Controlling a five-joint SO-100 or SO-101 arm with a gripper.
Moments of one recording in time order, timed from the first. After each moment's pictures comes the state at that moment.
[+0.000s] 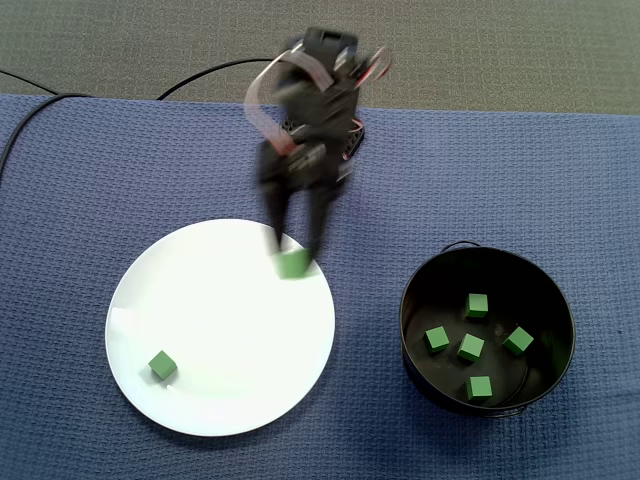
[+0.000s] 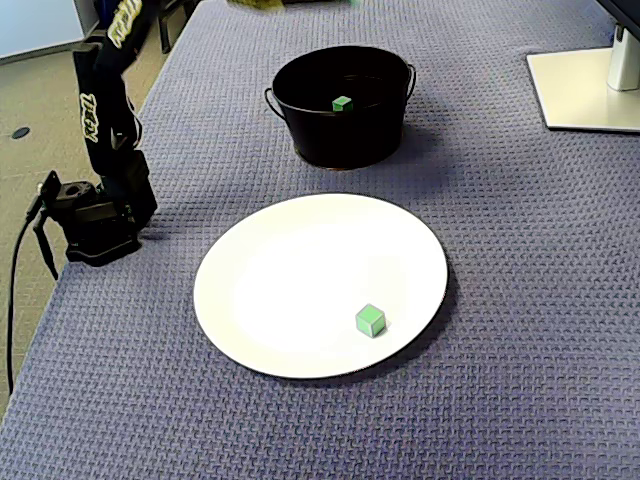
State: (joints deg) arm 5.2 86.0 31.2 66.2 -37.9
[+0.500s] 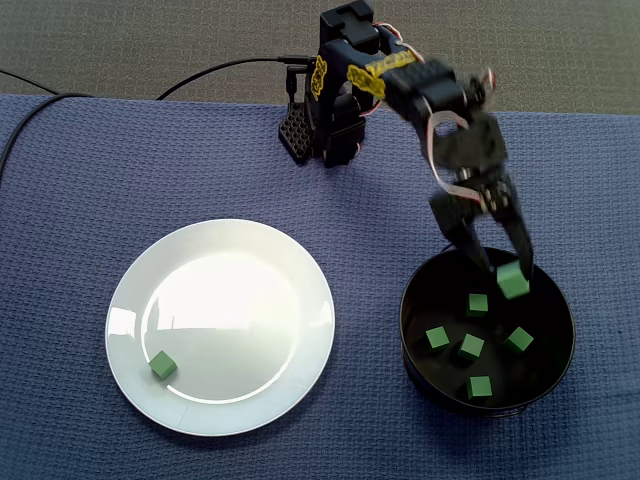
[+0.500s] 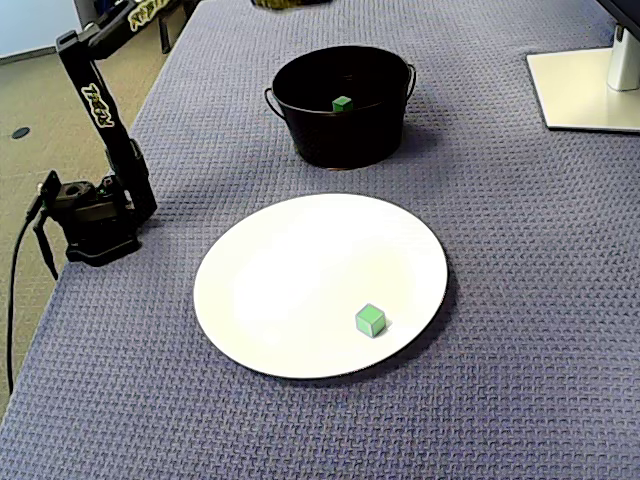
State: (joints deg) arm -30.4 96.9 81.3 43.2 -40.2
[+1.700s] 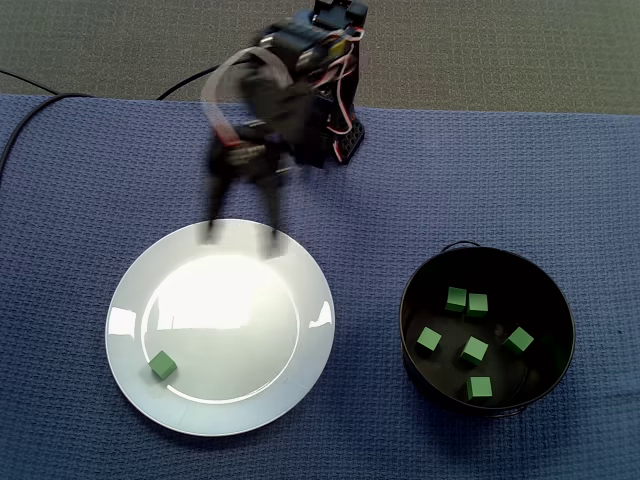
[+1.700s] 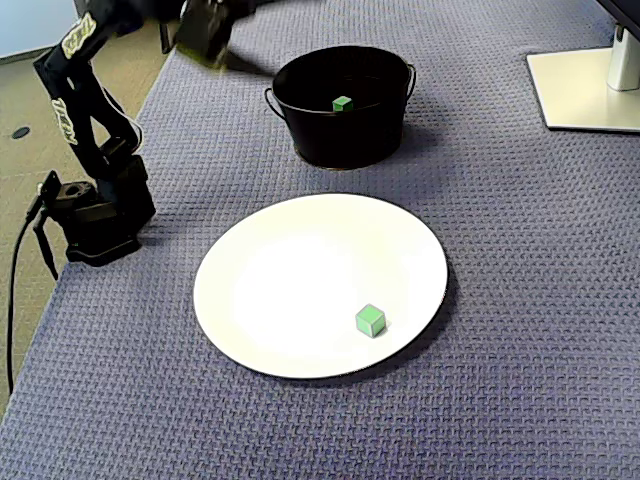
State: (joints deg) arm 27.2 104.2 72.6 58.3 -48.4
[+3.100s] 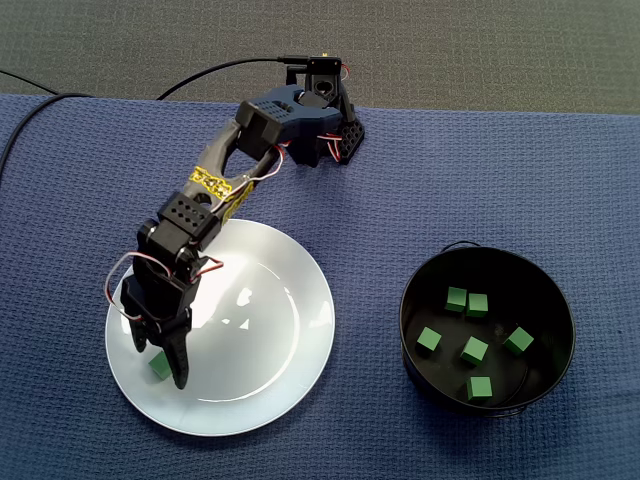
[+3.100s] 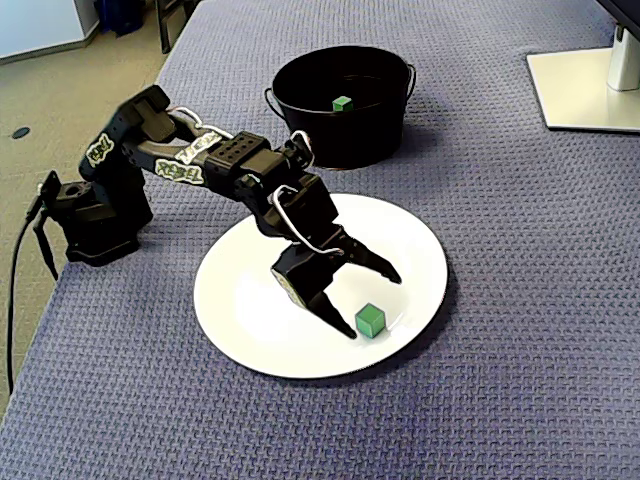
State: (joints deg) arm 33.0 37.5 39.0 55.5 -67.0
